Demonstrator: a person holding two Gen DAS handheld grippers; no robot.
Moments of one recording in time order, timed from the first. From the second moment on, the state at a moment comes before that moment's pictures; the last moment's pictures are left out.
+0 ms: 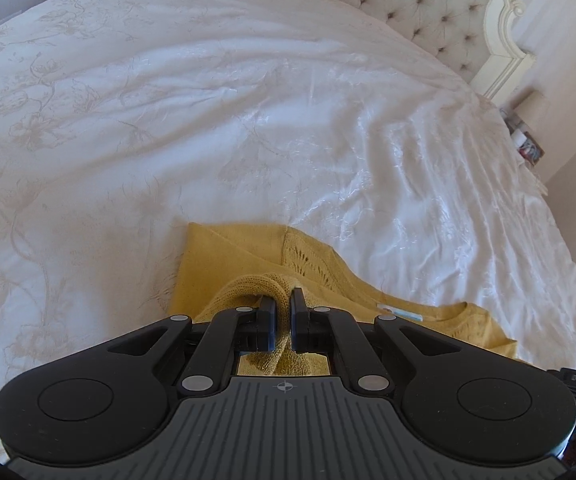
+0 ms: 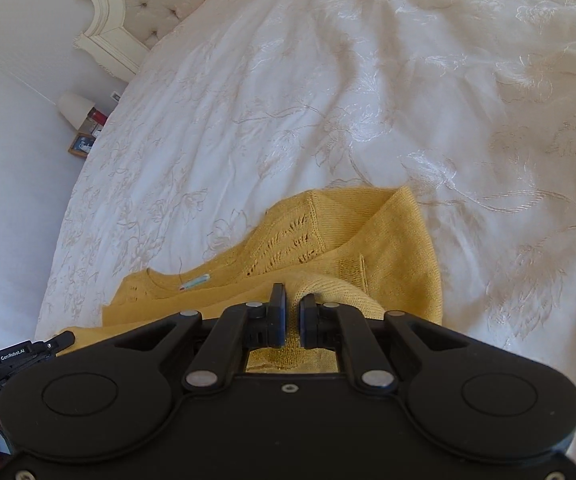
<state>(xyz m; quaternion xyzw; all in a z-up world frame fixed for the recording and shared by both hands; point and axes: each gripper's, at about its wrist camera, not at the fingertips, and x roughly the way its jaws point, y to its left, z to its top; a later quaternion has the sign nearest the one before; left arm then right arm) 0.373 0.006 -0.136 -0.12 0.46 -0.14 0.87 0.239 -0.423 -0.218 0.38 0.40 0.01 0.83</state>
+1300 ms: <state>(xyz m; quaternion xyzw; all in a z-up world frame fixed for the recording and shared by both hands) 0.346 -0.058 -0.190 0.06 0.49 -0.22 0.84 0.248 -0.326 -0.231 0.11 0.45 0.04 0.88</state>
